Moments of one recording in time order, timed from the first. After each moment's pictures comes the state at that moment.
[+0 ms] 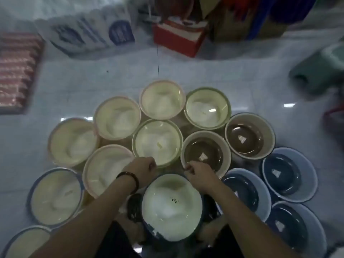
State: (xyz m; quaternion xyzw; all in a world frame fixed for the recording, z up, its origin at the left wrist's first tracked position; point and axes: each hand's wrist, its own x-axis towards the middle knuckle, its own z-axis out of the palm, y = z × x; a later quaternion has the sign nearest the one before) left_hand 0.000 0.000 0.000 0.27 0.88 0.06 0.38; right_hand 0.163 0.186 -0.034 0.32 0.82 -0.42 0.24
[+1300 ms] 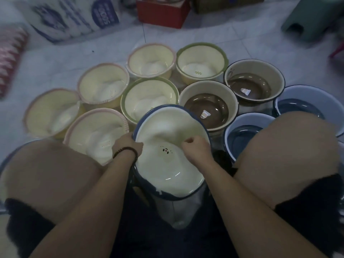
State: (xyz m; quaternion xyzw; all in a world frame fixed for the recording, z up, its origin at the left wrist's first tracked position) left_hand 0.145 -0.138 -0.299 0.09 0.96 0.10 0.23; right_hand 0.321 0.010 -0.286 0.50 0.70 -0.51 0.01
